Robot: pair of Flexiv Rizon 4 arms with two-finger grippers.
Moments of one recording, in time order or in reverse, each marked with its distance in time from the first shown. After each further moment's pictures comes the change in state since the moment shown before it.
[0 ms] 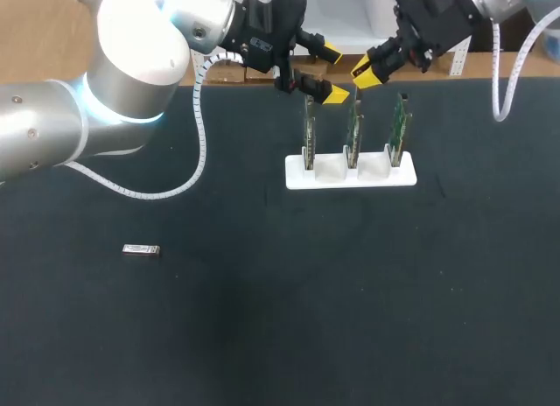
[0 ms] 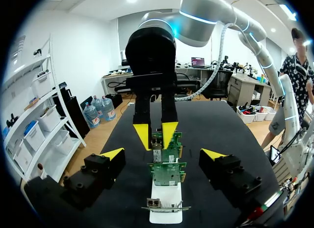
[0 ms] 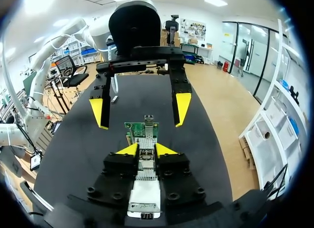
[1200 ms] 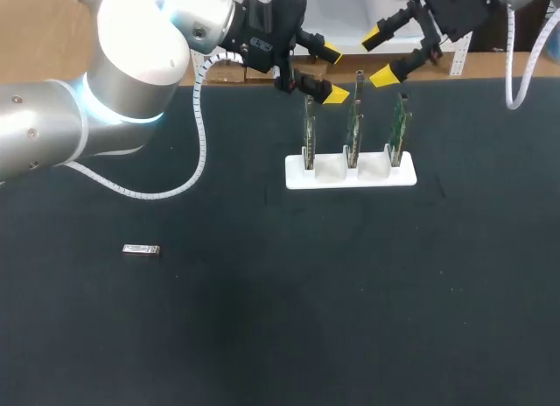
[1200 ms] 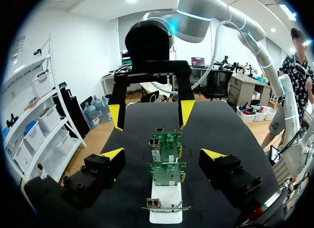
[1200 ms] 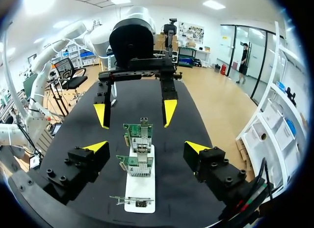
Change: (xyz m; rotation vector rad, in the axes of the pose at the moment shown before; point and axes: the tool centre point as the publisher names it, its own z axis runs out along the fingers) left arm 0.000 0.000 0.000 0.000 0.000 0.000; right arm -0.005 -0.010 -0.029 0.026 -0.031 -0.002
